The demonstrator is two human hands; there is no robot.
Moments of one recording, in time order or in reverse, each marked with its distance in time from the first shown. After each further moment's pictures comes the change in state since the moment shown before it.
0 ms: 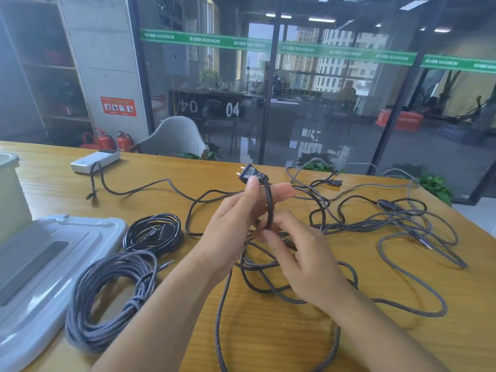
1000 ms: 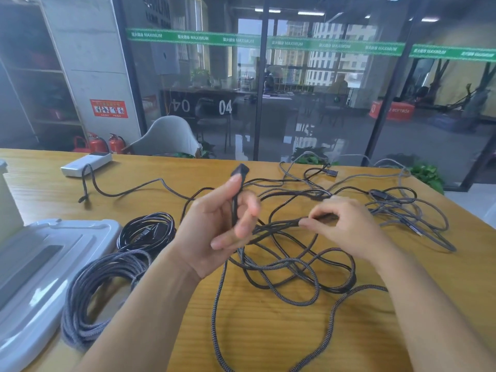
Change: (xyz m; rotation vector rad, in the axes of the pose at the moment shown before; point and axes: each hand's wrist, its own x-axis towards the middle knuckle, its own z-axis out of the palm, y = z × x) left_hand -0.004 0.007 -0.018 -0.499 -0.349 -0.099; right_hand 0.000 0.057 -0.088 -0.458 -0.092 0.375
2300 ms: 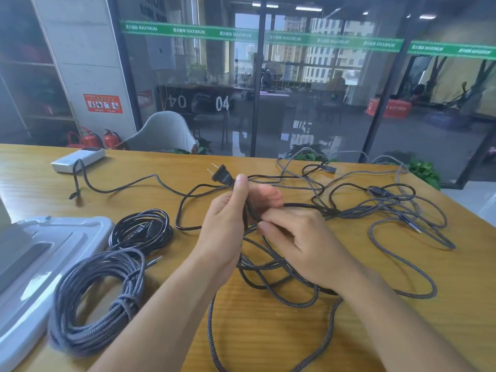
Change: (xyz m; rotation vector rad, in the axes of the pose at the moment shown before) left_hand 0.019 -0.038 0.013 0.289 0.490 0.191; right_hand -0.013 -0.063 0.043 0.196 0.060 -0.403
